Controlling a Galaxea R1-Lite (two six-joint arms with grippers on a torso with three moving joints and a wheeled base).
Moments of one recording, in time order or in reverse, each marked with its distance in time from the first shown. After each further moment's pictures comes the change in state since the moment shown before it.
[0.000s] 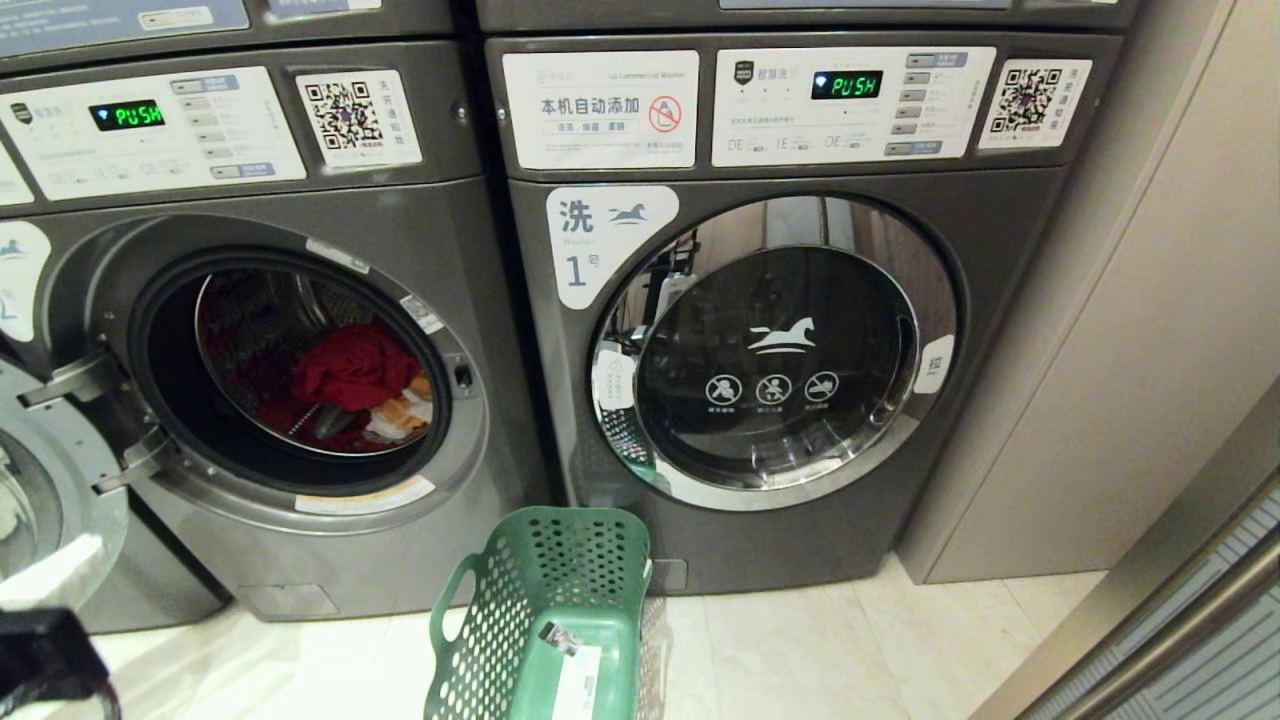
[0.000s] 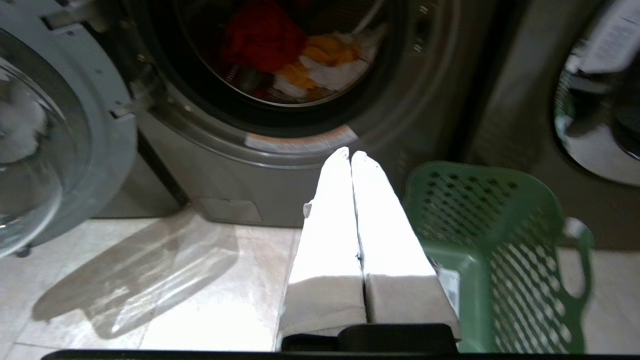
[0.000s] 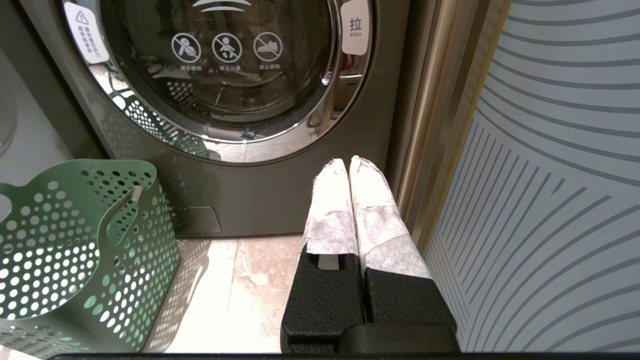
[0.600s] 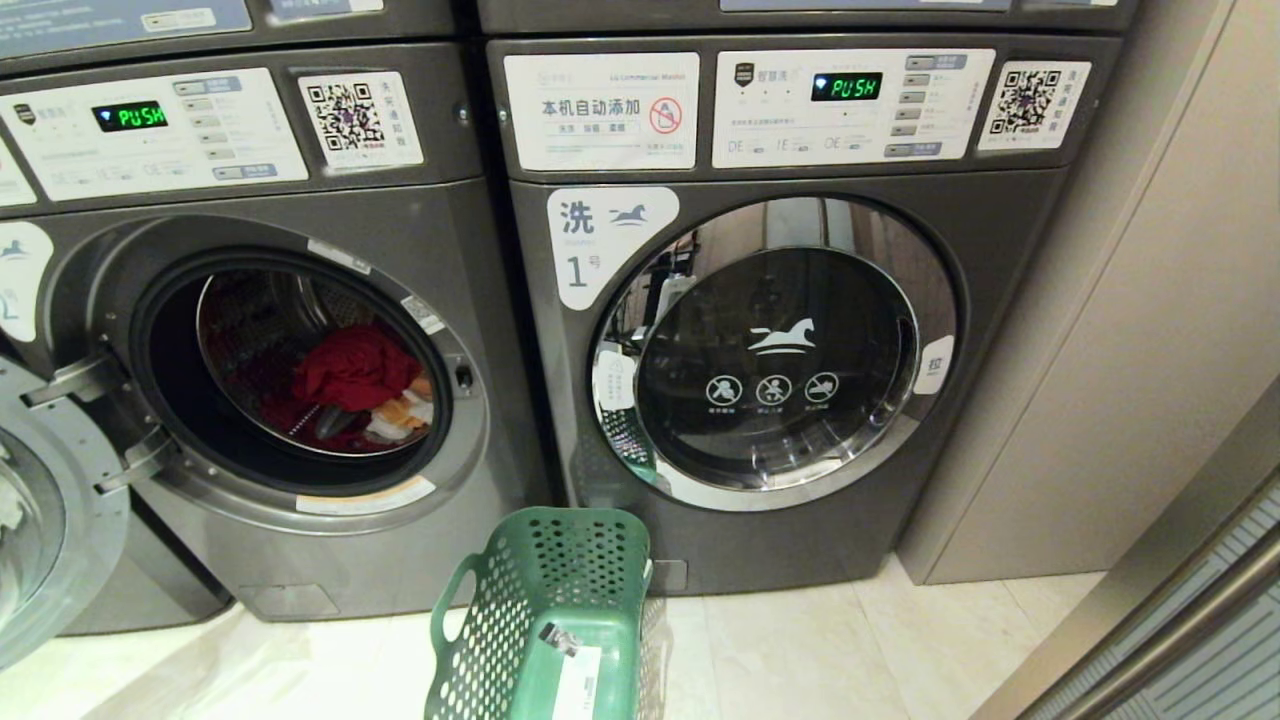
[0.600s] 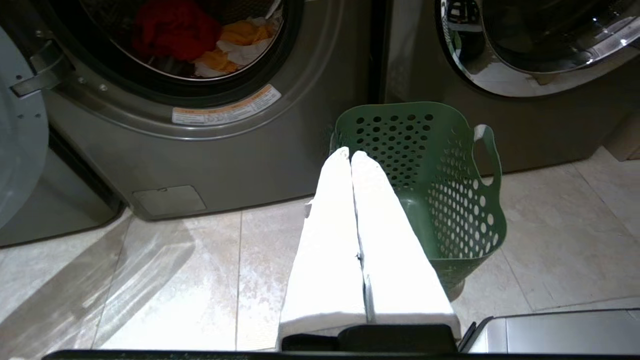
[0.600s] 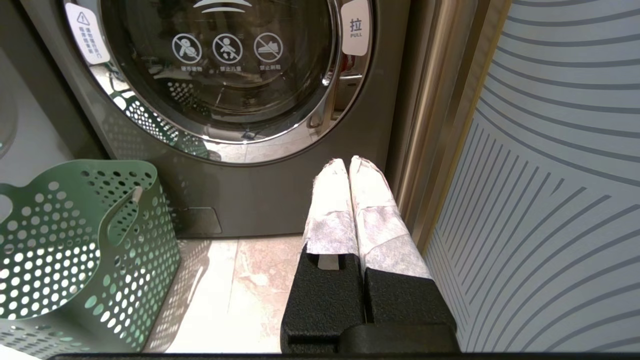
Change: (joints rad) left arm -0.074 -0.792 0.126 0.640 -0.133 0.005; right arm 0.000 0.000 0.000 0.000 0.000 0.000
